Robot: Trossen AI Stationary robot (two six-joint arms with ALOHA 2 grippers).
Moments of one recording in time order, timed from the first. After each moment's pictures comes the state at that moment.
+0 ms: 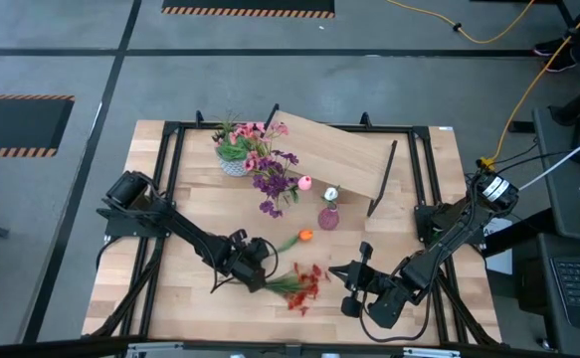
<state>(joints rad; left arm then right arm) -0.50 1.82 0.98 -0.41 -0.37 -0.93 0.82 1.64 0.94 -0.17 0.95 0.78</state>
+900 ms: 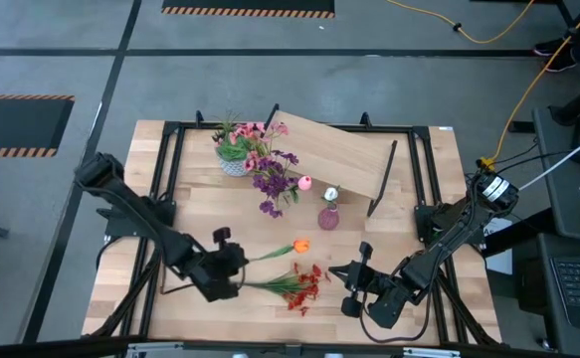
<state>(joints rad) -0.68 1.49 0.96 -0.54 -0.58 -0.78 0.82 1.64 0.94 -0.17 0.95 0.76</state>
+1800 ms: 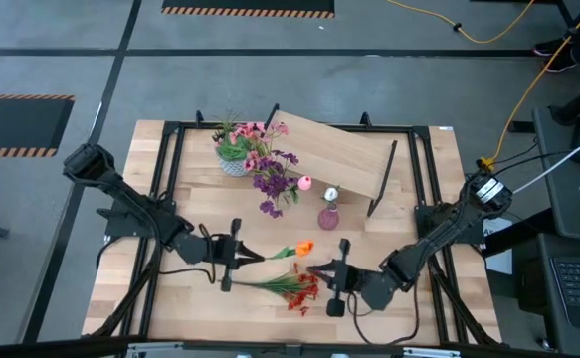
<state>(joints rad) -0.59 1.32 0.56 0.50 -0.53 -0.14 0.70 1.68 0.94 0.37 0.88 0.22</state>
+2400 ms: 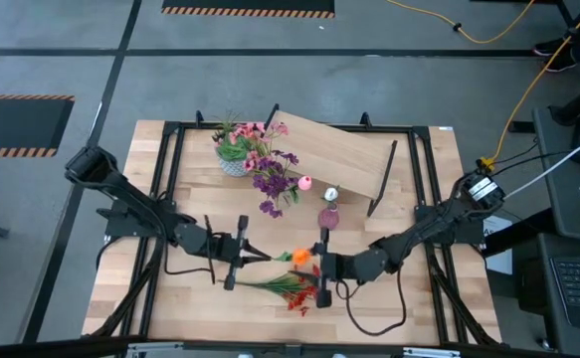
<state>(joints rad) -0.52 1.36 0.56 0.75 -0.40 0.09 0.55 1.72 0.94 0.72 0.60 -0.05</state>
